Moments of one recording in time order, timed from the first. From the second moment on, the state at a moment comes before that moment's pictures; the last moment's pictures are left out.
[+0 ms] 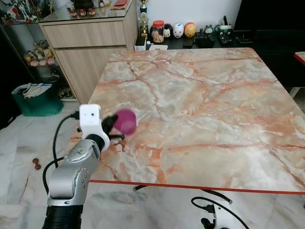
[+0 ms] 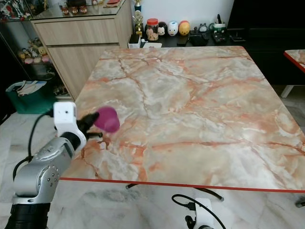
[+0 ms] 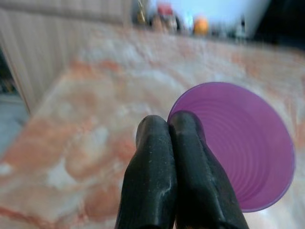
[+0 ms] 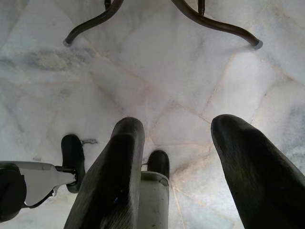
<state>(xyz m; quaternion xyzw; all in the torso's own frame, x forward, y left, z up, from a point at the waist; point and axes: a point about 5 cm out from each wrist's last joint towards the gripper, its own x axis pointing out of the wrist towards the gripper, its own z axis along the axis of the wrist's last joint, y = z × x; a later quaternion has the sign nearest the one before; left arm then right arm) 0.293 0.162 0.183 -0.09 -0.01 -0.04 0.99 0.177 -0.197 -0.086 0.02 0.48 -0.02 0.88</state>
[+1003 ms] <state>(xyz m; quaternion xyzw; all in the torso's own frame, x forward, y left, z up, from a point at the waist) 0.271 0.185 0.176 -0.06 -0.12 0.04 0.99 0.177 -0.199 -0.086 0.03 0.47 -0.04 0.88</state>
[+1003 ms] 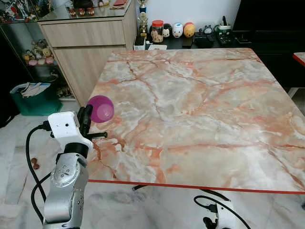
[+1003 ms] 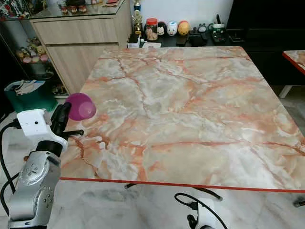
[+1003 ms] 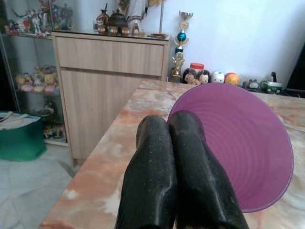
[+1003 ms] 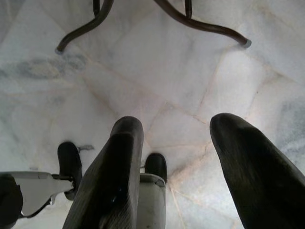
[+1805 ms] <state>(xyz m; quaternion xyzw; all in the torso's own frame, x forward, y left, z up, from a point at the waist) 0.276 0.187 0.179 -0.06 -0.13 0.04 0.99 0.177 -0.196 -0.086 0.03 0.47 -0.04 0.88</state>
